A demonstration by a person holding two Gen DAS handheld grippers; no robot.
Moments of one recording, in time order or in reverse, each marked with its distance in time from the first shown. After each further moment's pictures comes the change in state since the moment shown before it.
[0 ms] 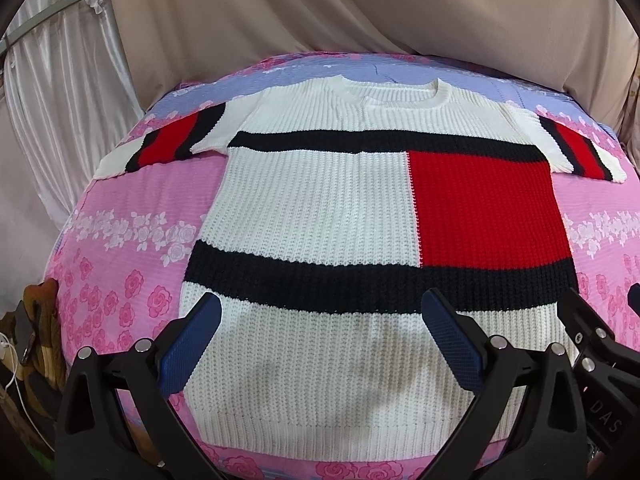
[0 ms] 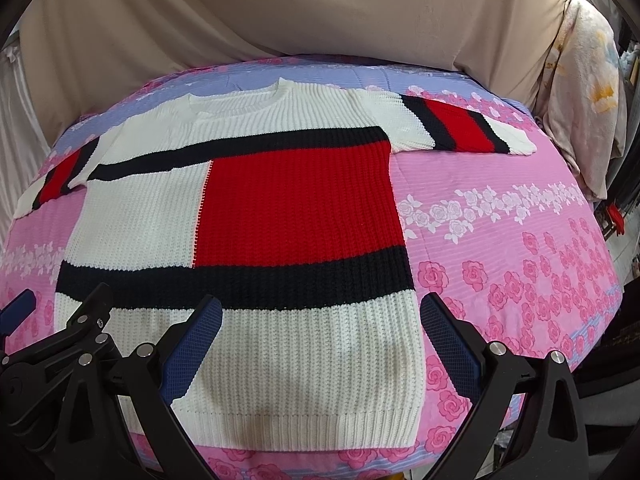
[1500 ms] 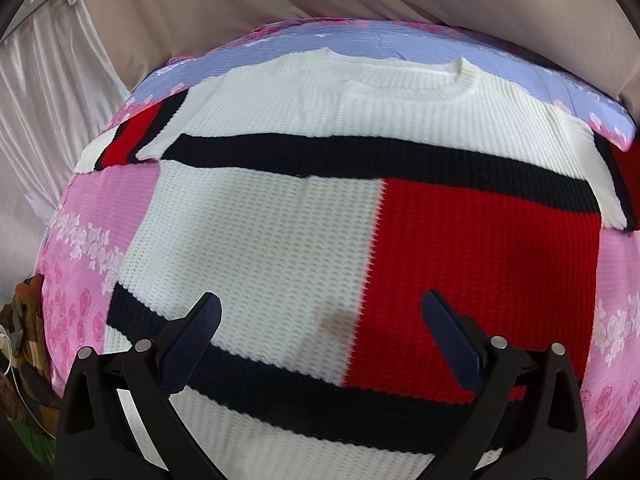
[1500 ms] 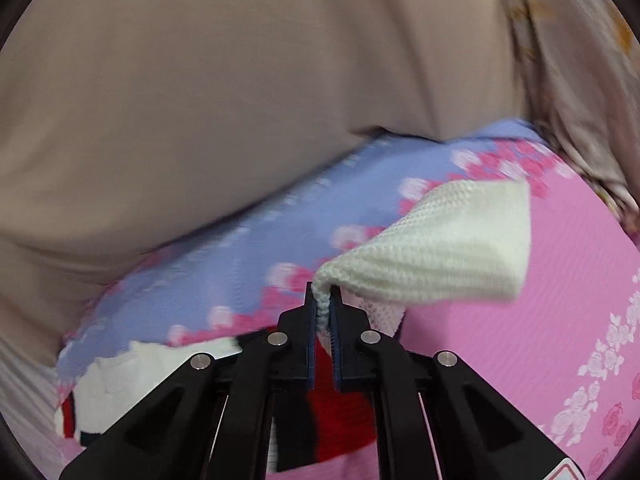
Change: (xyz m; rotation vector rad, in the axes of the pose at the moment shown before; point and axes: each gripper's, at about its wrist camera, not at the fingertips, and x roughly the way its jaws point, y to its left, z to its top) left arm 0.096 -0.077 0.082 -0.090 0.155 0.122; right arm 0.170 -0.293 0.300 0.372 -0.172 0.263
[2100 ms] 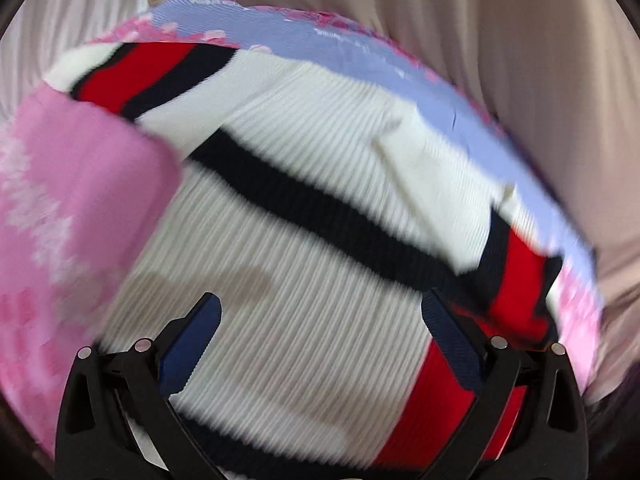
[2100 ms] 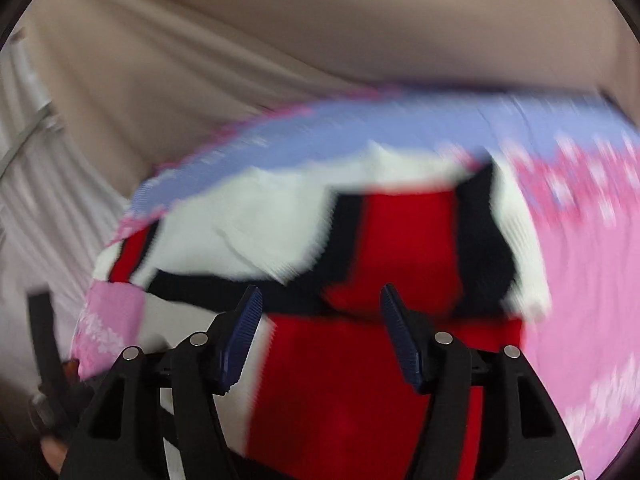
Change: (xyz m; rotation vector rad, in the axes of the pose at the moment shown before) left arm 0.062 0.125 0.077 -0.392 0.055 -0.340; right arm 0.008 0.212 -0.193 -0.283 0.318 0.191
